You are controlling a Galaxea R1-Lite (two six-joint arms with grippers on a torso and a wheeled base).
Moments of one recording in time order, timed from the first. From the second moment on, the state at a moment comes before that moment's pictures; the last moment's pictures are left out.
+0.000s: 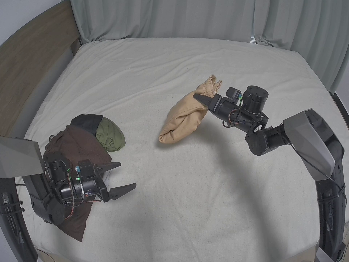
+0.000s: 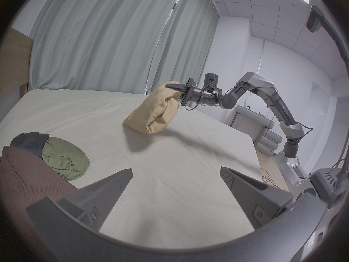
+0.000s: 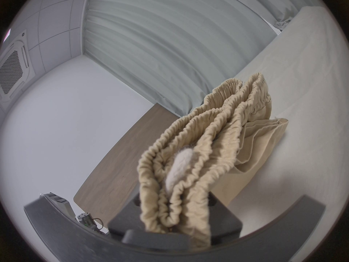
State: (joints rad) left arm -0.11 2.17 -0.37 -1.55 -0.82 0.14; right arm 0.36 2.46 -1.65 -0.96 0.49 0.72
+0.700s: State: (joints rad) left arm -0.11 2.18 -0.37 -1.55 -0.82 0.14; right arm 0.30 2.62 -1.52 -1.08 0.49 0.75
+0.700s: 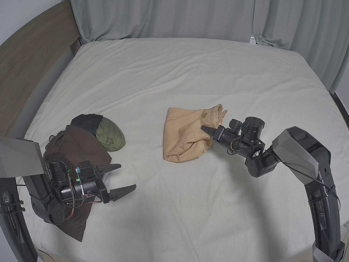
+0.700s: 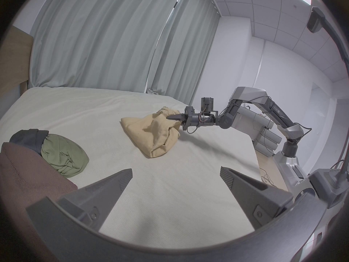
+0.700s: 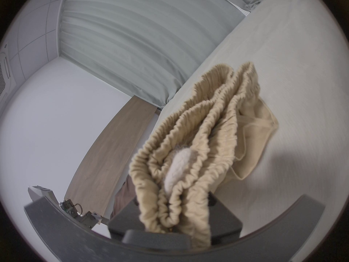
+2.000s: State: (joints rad) left arm -0.11 2.16 -0.37 -1.55 -0.83 0.14; right arm 0.34 2.33 -0.81 -1.34 0.49 0.69
